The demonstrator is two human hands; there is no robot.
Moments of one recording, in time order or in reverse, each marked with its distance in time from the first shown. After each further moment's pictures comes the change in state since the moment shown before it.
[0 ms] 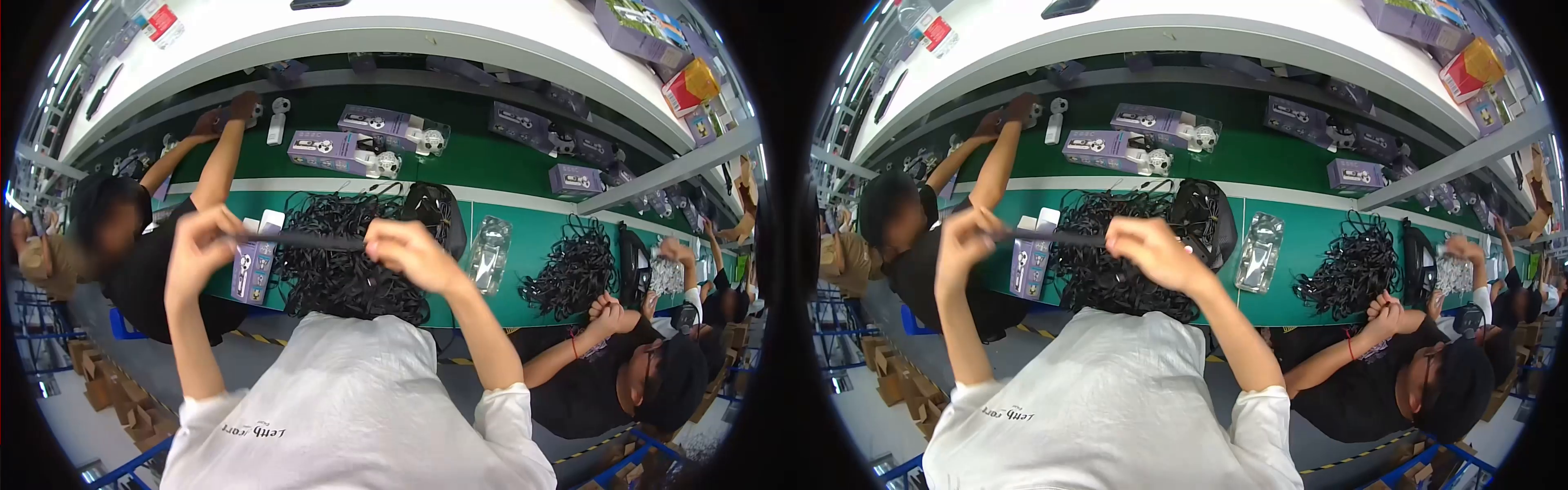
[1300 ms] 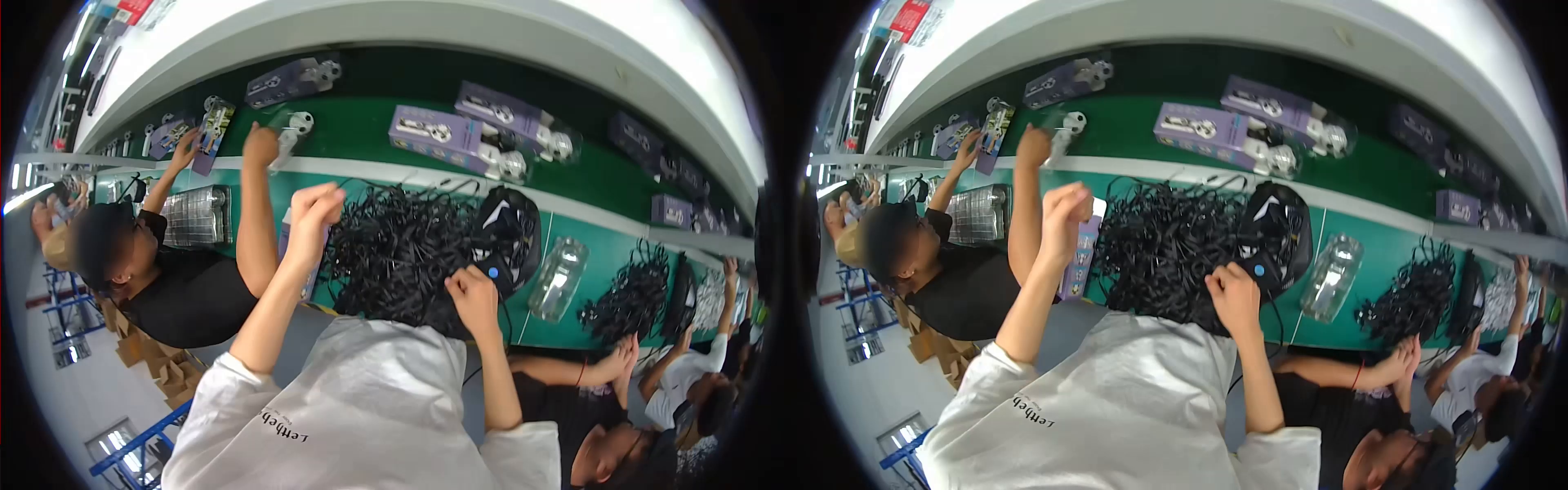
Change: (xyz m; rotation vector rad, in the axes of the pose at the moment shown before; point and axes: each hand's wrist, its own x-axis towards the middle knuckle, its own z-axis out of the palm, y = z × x) left_hand 0.095 -0.148 0.004 -0.350 0.234 -0.218; right_hand 0.032 0.171 0.021 -0.812 0.480 0.304
